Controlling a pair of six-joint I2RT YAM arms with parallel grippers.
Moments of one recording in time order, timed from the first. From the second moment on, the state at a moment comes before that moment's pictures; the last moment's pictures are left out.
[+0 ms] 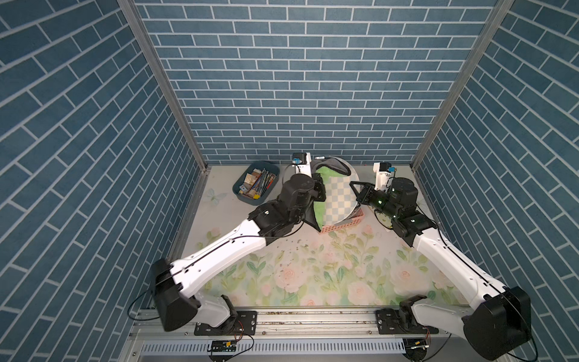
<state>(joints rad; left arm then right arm) -0.91 1.47 1.40 -0.19 -0.46 -0.46 0.41 1.18 0.94 0.05 -0.31 0.66</state>
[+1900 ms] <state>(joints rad) -0.64 1.45 1.36 -0.09 0.17 -0.56 0.31 1.16 0.99 0.38 -0.33 0.86</state>
